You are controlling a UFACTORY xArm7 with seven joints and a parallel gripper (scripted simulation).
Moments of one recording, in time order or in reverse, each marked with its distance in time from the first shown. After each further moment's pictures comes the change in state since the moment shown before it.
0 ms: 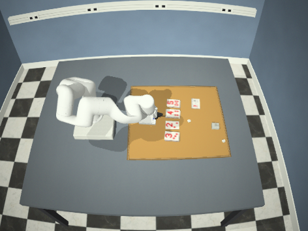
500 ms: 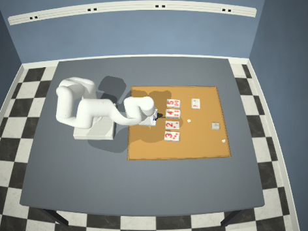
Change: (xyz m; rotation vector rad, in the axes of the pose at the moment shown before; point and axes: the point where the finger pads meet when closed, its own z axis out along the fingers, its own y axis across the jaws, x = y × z) arm 0.001 0.000 0.002 -0.001 -0.031 -0.001
